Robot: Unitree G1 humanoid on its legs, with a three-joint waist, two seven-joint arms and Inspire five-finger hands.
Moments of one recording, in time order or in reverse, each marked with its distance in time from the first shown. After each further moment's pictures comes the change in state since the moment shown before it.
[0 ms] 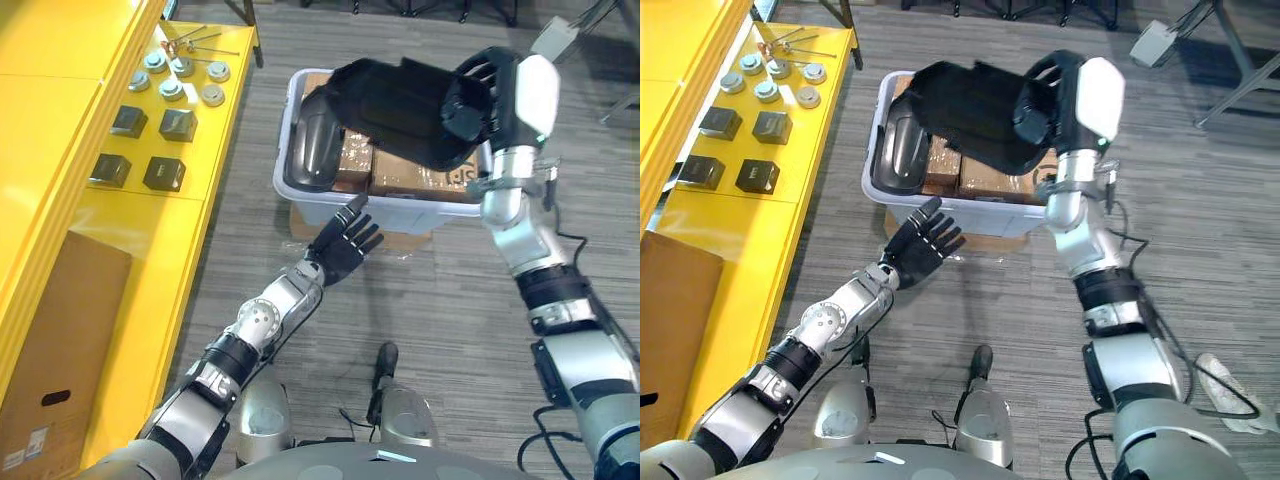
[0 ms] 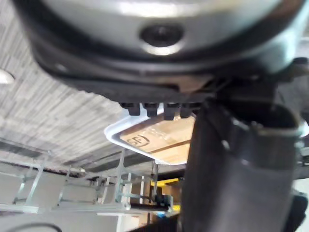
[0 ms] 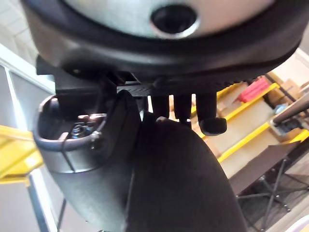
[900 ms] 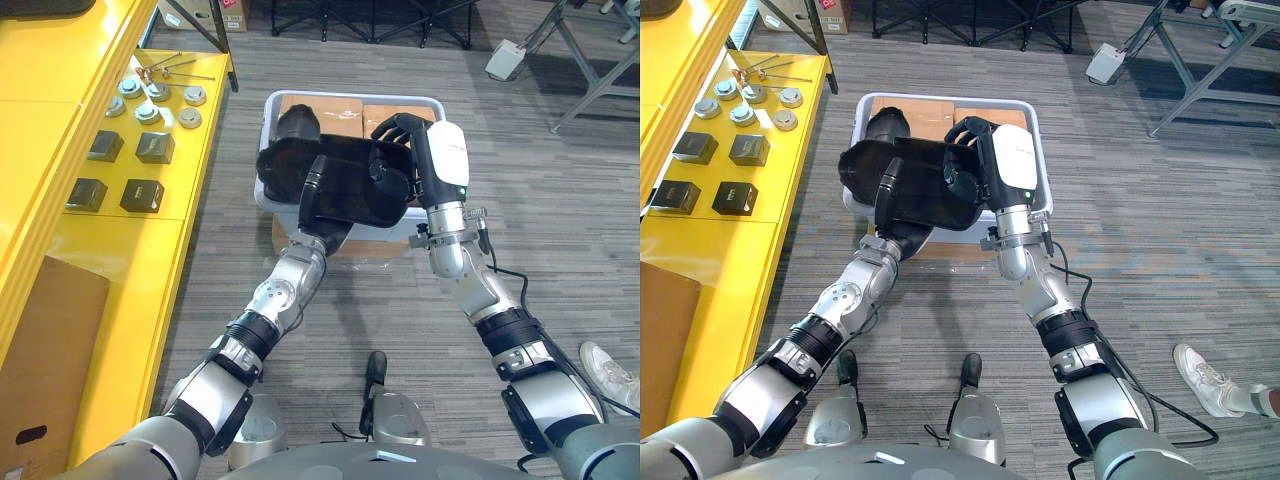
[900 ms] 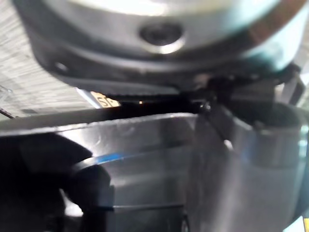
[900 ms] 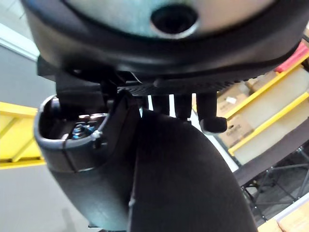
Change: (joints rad) left arm -0.121 -0.091 0.016 0.137 -0.288 -0.264 0.015; right arm 0.147 0.112 0.088 -0.055 -0.107 -0.158 0.012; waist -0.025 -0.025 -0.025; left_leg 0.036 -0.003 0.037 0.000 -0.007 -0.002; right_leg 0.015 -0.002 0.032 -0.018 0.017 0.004
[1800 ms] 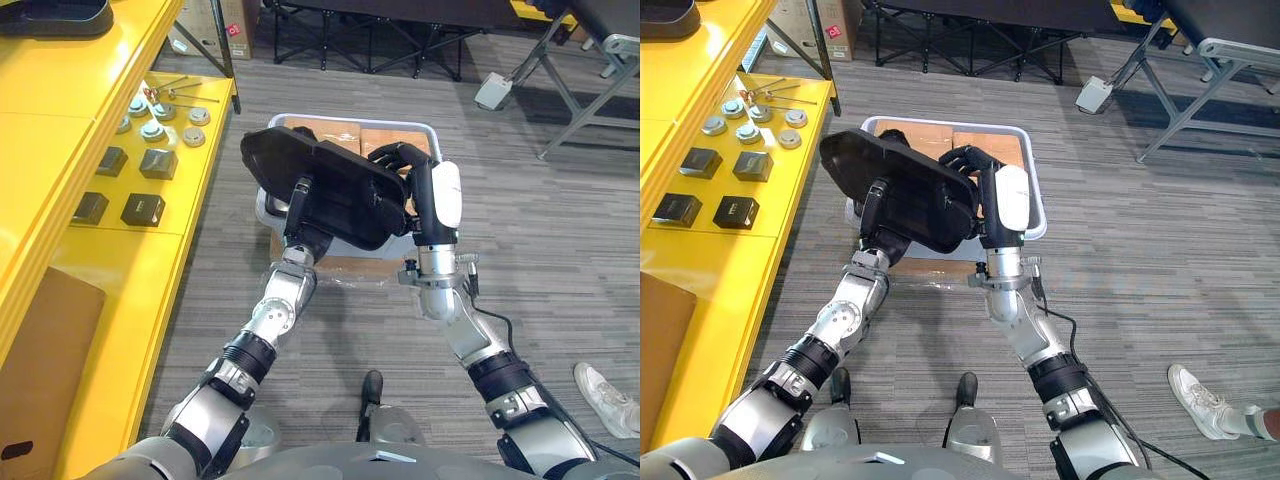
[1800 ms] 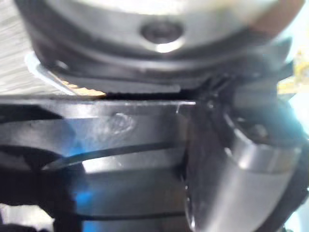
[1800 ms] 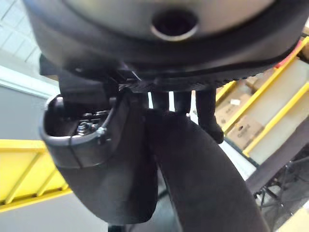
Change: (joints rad) left arm 0.141 -0.001 0.022 -0.121 0.360 -0.126 -0.094; right arm 0.261 0.071 0.036 -0.113 0.031 -0.110 -0.078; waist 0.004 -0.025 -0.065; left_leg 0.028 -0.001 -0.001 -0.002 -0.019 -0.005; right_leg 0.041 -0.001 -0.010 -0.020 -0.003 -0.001
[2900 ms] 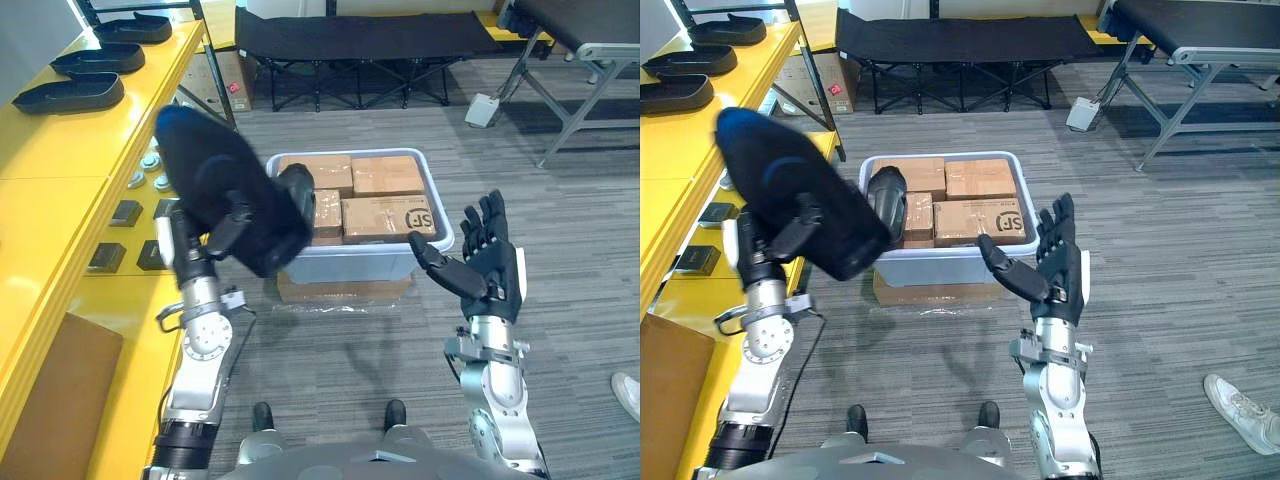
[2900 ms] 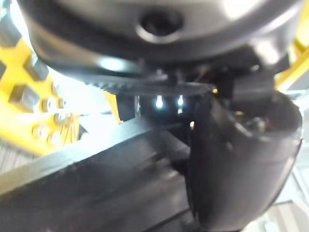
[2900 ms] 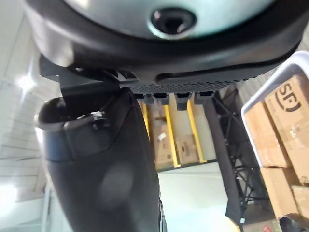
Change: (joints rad) left arm 0.503 0.060 0.467 -0.585 1.605 0.064 0.618; right arm 0.573 0.153 -0.232 -0.396 0.844 0.020 0.435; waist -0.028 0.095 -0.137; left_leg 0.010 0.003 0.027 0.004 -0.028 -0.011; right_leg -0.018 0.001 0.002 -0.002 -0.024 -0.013
